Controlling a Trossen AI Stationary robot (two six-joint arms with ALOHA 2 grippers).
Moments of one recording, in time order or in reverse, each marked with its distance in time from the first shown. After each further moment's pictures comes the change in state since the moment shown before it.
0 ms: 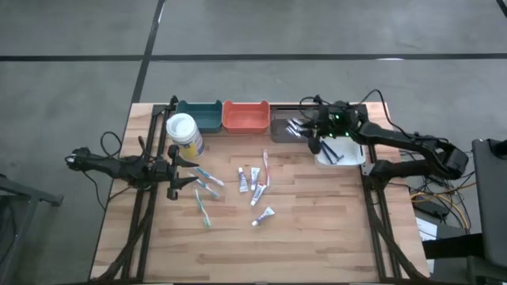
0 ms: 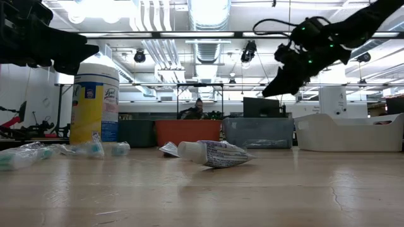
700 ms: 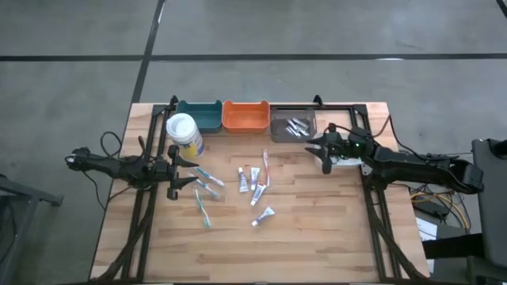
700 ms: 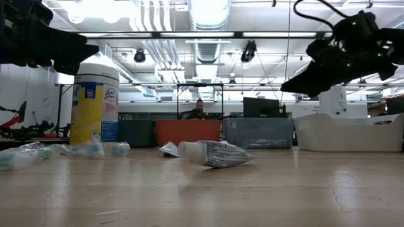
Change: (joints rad) left arm 0.000 0.000 0.000 0.000 0.000 0.000; right arm 0.165 -0.341 -0.403 0.364 0.054 0.110
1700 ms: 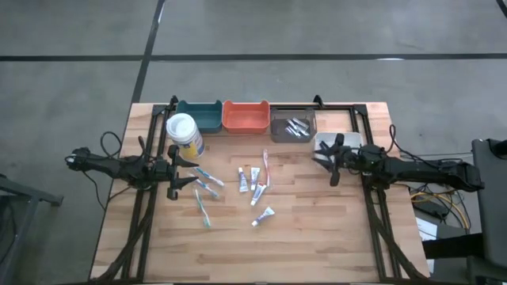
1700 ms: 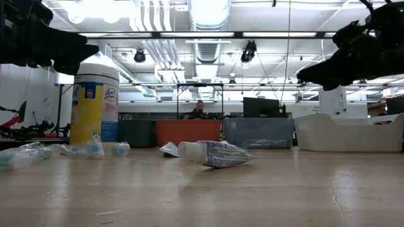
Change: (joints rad) left arm 0.000 0.000 0.000 0.000 0.000 0.000; right arm 0.300 -0.398 -0.137 -0.109 0.277 0.001
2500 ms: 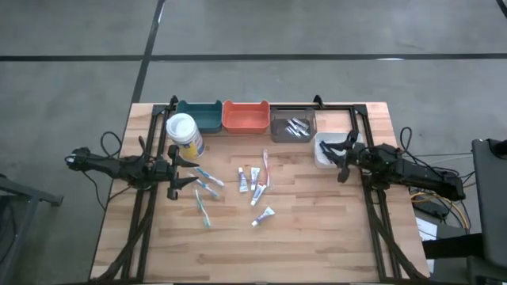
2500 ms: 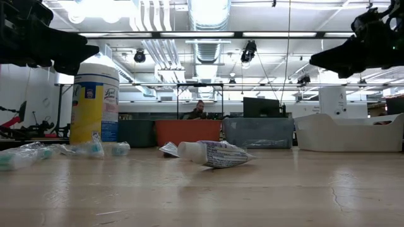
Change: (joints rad) left arm 0.000 0.003 0.000 0.000 0.000 0.000; right arm -0.001 -0.408 0.045 -0.352 0.099 -0.017
